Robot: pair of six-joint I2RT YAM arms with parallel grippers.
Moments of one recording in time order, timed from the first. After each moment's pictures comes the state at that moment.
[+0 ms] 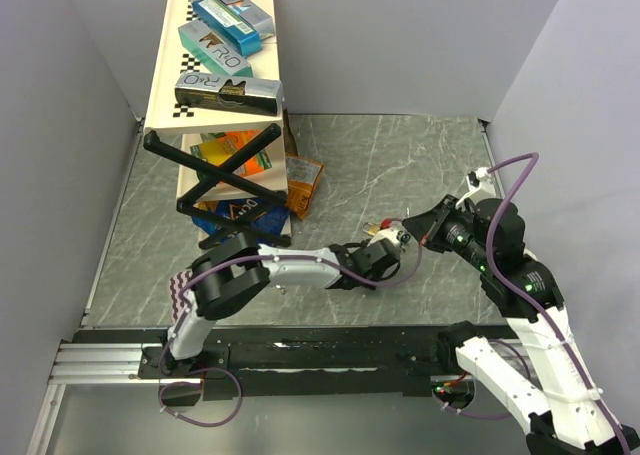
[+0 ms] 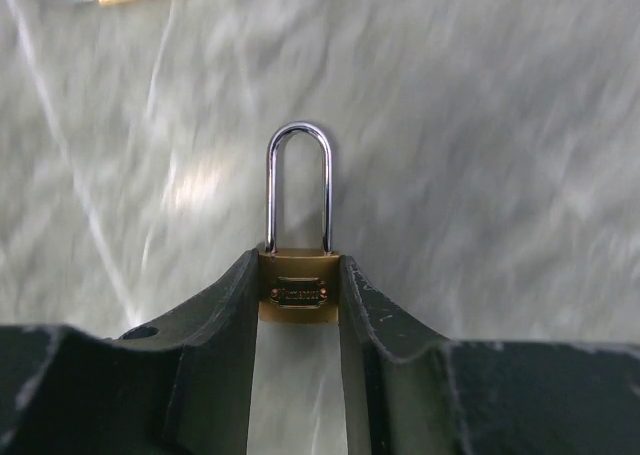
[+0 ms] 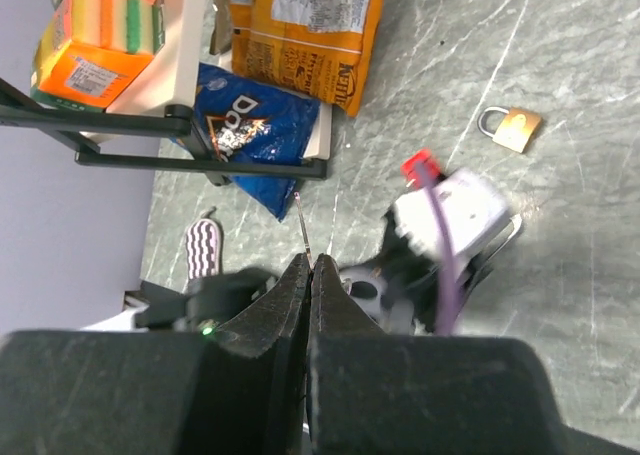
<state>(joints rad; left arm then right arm) -1.19 2.09 1.42 -0.22 -0.34 -0.42 0.36 0.68 1.02 -0.75 -0.12 0.70</state>
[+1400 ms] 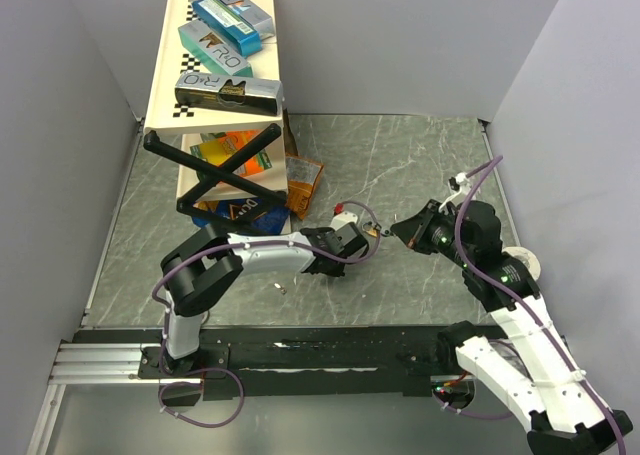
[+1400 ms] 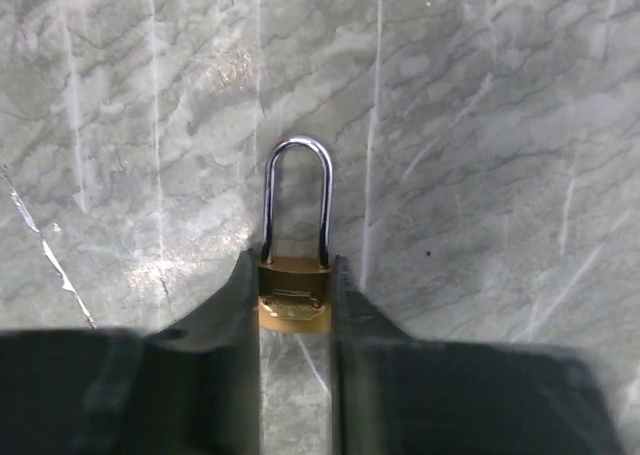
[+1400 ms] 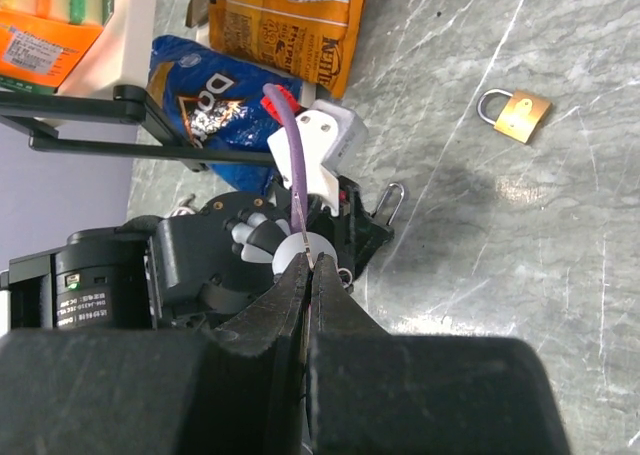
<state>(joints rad) -1.06 1.93 1.24 -0.43 -0.36 -0.65 0.37 0.69 0.84 -0.59 -0.16 0.70</state>
